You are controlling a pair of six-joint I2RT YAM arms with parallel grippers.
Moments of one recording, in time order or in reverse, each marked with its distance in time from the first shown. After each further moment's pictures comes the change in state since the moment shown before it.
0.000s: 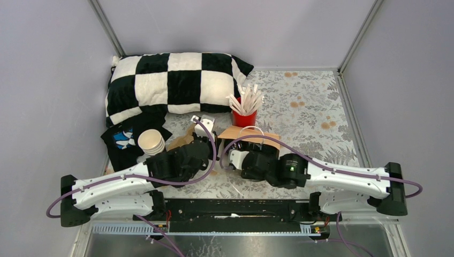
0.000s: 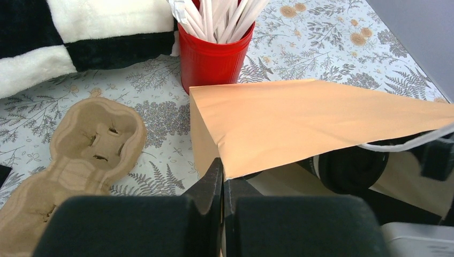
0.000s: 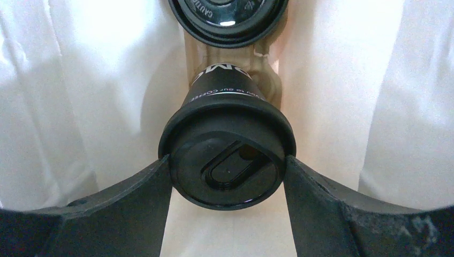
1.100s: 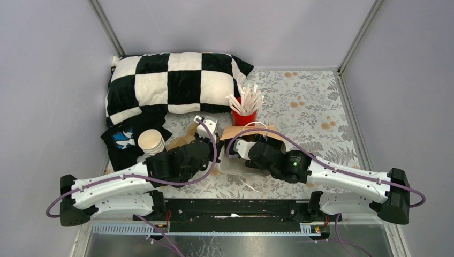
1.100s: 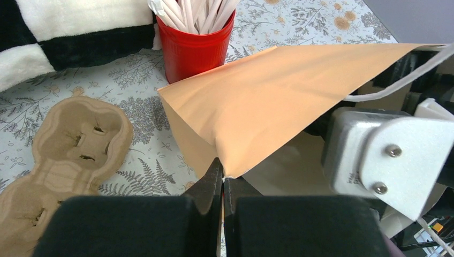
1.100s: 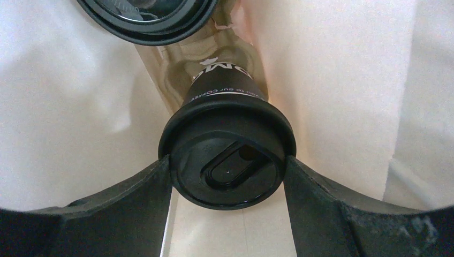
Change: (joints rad) left arm -0.006 0.001 0.017 -0.026 0.070 0.005; right arm -0.162 -0.093 -0.157 0.213 0.032 -0.125
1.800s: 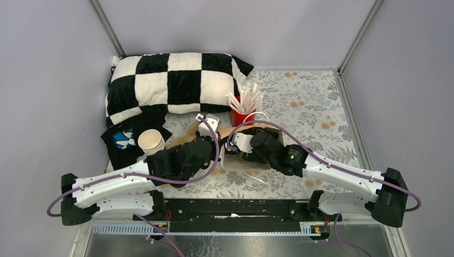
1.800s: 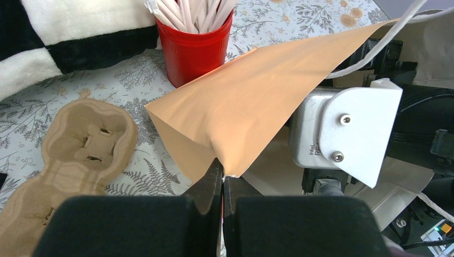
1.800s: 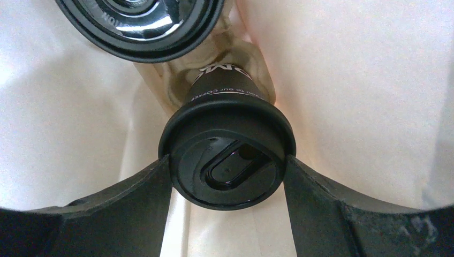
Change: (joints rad) left arm 0.000 0.028 0.043 -0.039 -0.010 0.012; right arm -0.133 0.043 -0.033 0.177 -0.172 -0.097
